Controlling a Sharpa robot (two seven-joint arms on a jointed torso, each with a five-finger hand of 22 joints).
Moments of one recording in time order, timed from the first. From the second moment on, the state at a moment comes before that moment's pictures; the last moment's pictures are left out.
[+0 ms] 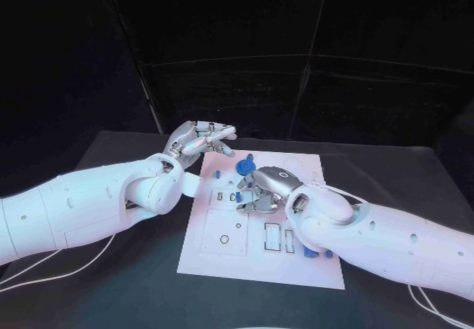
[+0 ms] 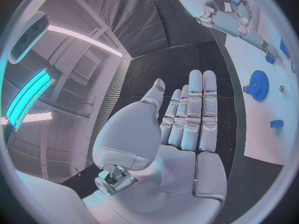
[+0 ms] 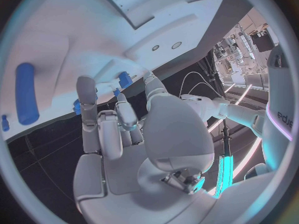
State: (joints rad) left arm 1.21 -0.87 -0.04 1.53 -0.10 -0.35 0.48; left_hand 1.29 0.10 -0.01 -0.04 0.05 0.97 0.19 0.13 0.07 1.07 0.13 0.19 0.08 1.24 0.06 0.48 0.27 0.17 1.05 0.17 0.57 0.26; right arm 1.09 -0.56 -0.01 1.51 -1.63 -0.37 -0.19; right_hand 1.27 -0.09 -0.04 0.09 0.24 0.85 0.18 0.10 0.07 1.30 0.09 1.28 1.20 1.47 0.01 1.49 1.31 0.16 1.12 0.12 1.12 0.56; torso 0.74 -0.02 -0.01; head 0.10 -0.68
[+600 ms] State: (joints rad) left arm 1.23 -0.90 -0.04 1.53 -0.49 -0.26 0.12; left_hand 1.22 0.08 -0.08 0.03 0.05 1.09 0.09 0.23 0.13 1.36 0.01 0.86 0.67 1.47 -0.05 1.52 1.31 0.10 1.38 0.05 1.29 1.05; right arm 1.20 -0.84 0.00 1.66 -1.33 -0.41 0.10; right_hand 1.36 -0.03 -0.09 0.13 0.23 0.84 0.19 0.13 0.07 1.21 0.10 1.22 1.12 1.47 0.01 1.44 1.30 0.17 1.05 0.13 1.04 0.43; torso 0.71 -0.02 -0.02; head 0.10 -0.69
